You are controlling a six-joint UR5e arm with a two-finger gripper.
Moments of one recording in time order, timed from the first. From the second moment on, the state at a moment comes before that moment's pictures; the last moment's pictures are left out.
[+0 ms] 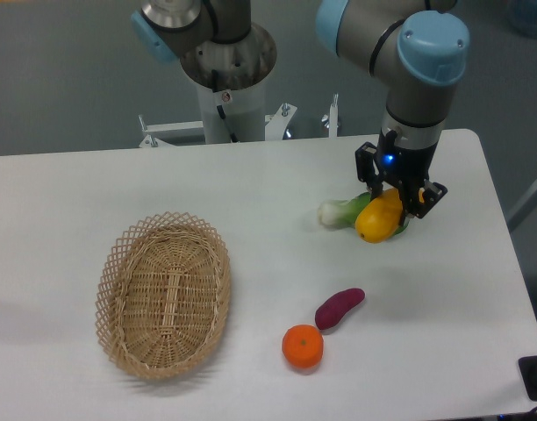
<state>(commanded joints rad) 2.68 -1.80 -1.57 -1.21 1.49 1.46</state>
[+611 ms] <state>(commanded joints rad) 2.62 -1.76 -1.59 -1.21 1.49 1.36</state>
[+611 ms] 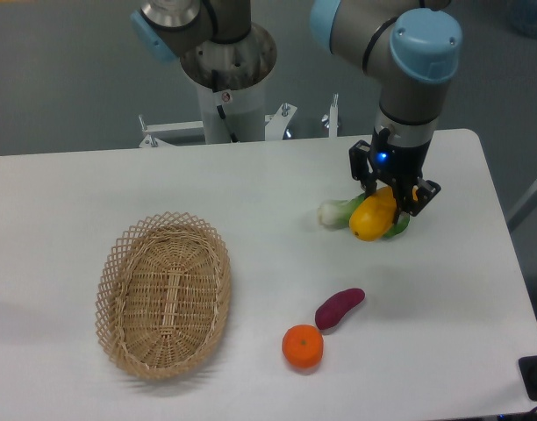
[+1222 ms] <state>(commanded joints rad) 2.37 -1.77 -1.70 -1.01 1.49 0.83</state>
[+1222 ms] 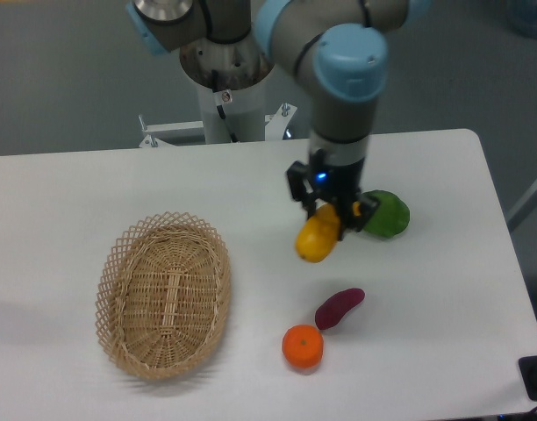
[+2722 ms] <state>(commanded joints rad) 2.04 -1.98 -1.77 -0.84 1.54 0.55</state>
